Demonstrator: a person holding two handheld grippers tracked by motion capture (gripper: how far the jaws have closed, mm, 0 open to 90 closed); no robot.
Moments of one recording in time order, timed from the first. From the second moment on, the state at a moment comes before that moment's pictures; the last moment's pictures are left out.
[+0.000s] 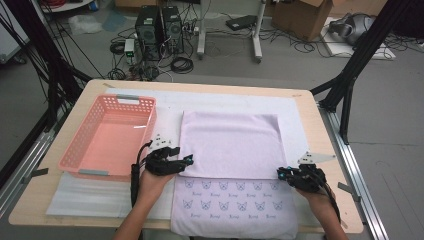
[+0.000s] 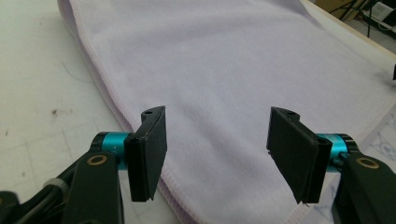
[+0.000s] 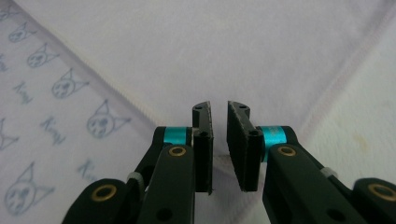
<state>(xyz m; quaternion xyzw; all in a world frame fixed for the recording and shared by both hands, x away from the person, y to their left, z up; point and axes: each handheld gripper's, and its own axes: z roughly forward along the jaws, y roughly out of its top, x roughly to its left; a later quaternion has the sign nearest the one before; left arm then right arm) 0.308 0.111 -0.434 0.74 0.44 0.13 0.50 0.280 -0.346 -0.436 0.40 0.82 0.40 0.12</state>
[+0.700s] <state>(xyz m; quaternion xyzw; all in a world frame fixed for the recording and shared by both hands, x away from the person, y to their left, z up) 0.281 0.114 -0.451 0.76 0.45 0.14 0.45 0.257 -0.348 -0.449 0.43 0.80 0.38 0.19</state>
